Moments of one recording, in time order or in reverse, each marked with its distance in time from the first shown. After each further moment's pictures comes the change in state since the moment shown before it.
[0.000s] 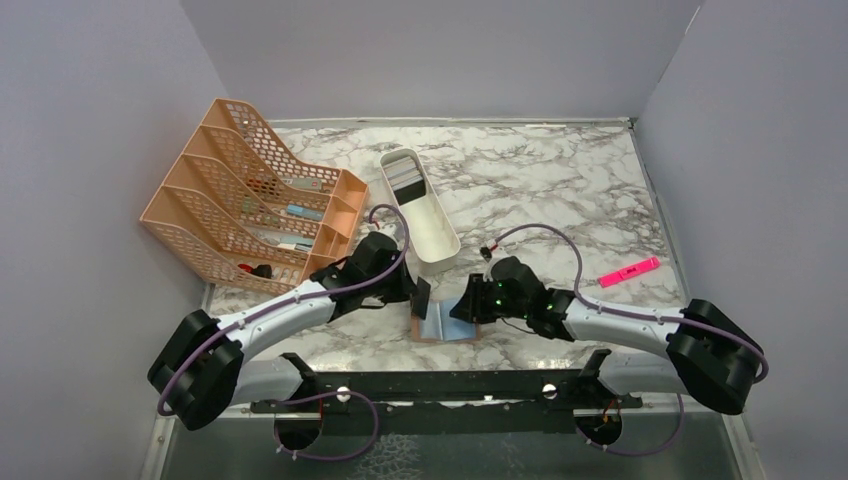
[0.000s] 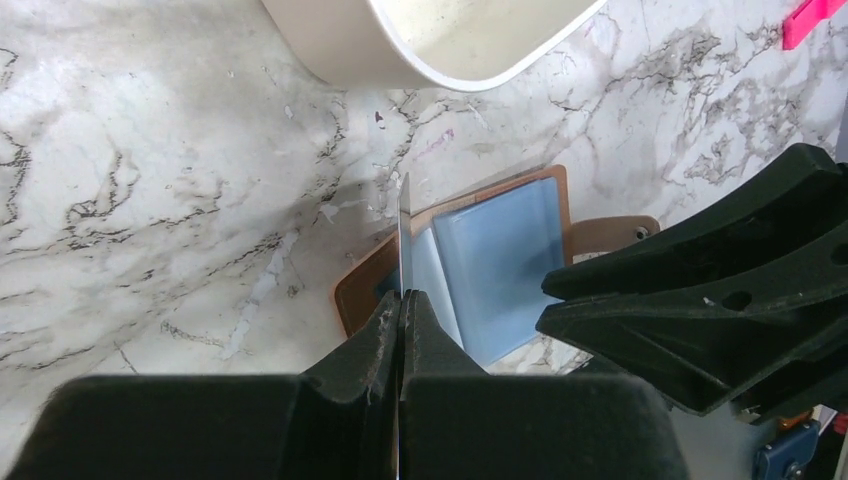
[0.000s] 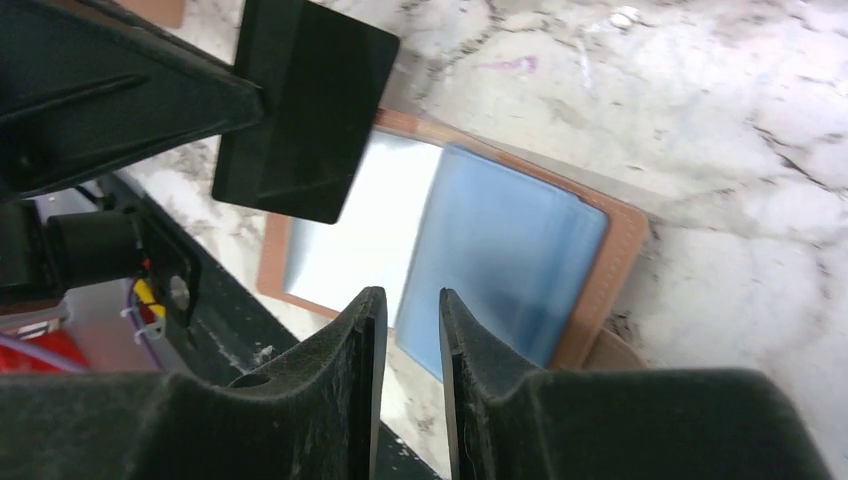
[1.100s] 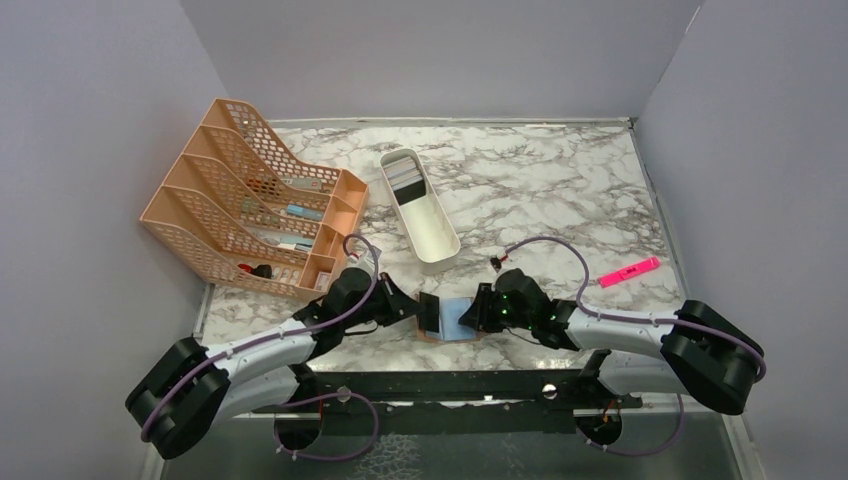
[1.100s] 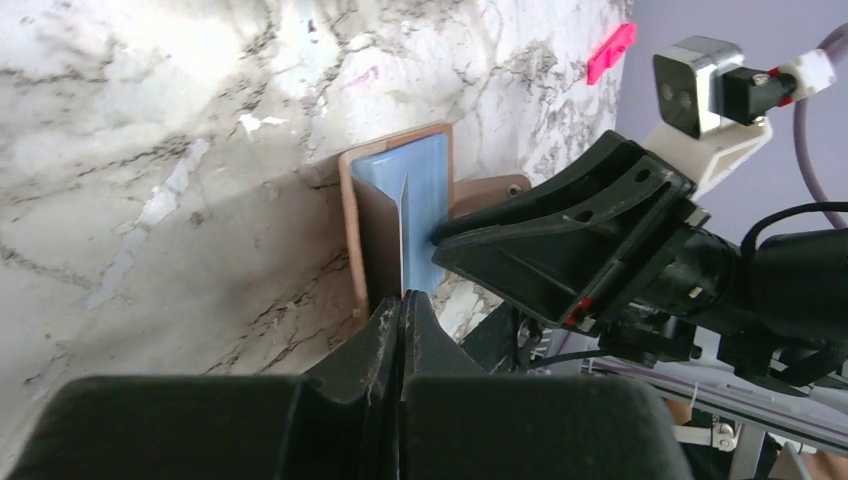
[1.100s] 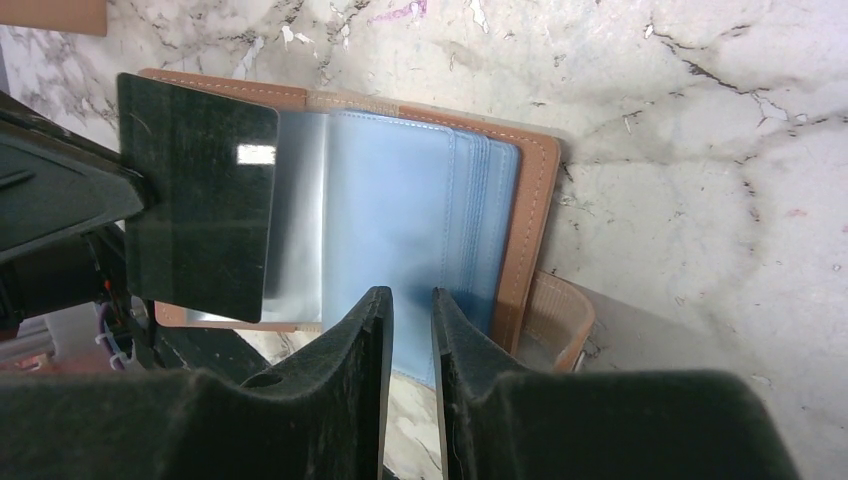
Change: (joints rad) left arm -0.016 -0.183 -0.365 0.459 0.093 -0.391; right arm 0.000 -0.006 -0.118 0.056 0.084 0.071
